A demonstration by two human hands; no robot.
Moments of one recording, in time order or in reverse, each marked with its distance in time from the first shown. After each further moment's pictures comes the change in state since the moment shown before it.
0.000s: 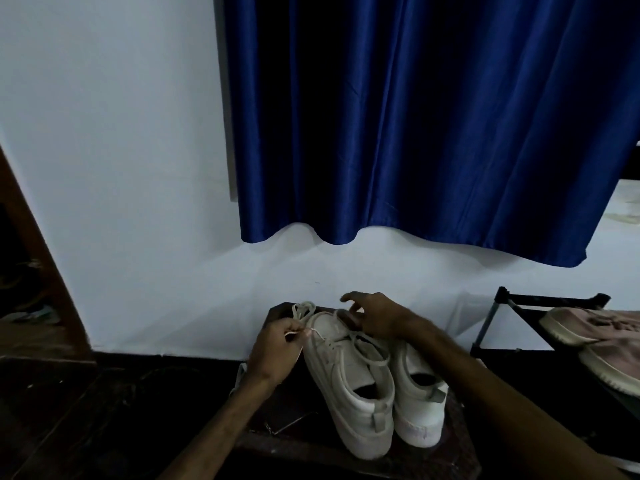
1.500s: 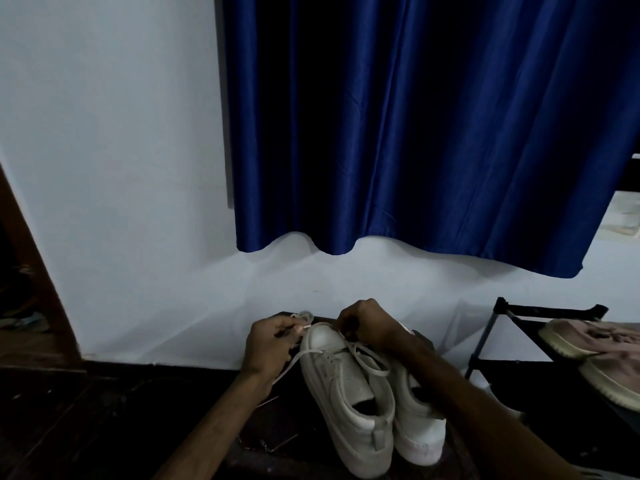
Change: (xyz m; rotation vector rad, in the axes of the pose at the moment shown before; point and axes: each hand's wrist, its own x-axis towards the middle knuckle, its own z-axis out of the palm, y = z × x) left_hand 0.010 0.021 -0.010 -0.478 0.010 -0.117; right_hand 0.019 0.003 0.010 0.067 0.122 -0.100
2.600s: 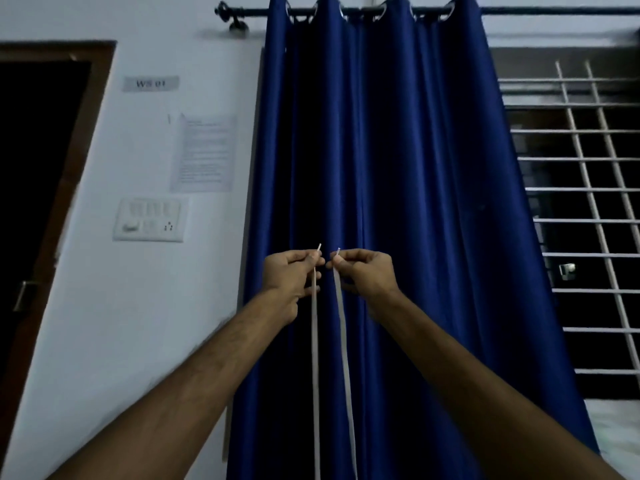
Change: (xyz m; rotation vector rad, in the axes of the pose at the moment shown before) left_hand 0.021 0.457 -0.008 -0.308 0.006 0.566; right_hand -0.031 -0.246 -0.373 0.939 0.815 -0.396
